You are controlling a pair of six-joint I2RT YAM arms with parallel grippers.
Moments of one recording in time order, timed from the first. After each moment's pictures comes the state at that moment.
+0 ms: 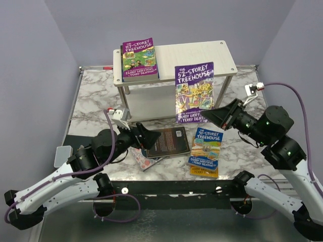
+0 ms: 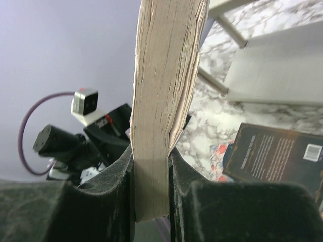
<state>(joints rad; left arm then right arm) -1.02 0.61 0.77 -0.32 -0.28 -0.68 0.63 0.69 1.07 -0.41 -0.21 0.84</state>
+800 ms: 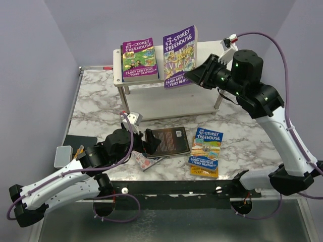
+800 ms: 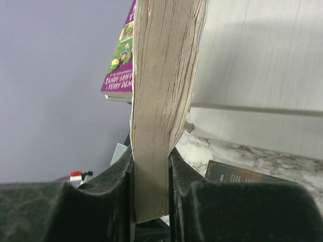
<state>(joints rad) -1.02 0.68 0.72 -0.43 -0.29 -0.54 0.60 1.31 1.74 -0.63 -0.10 0.68</state>
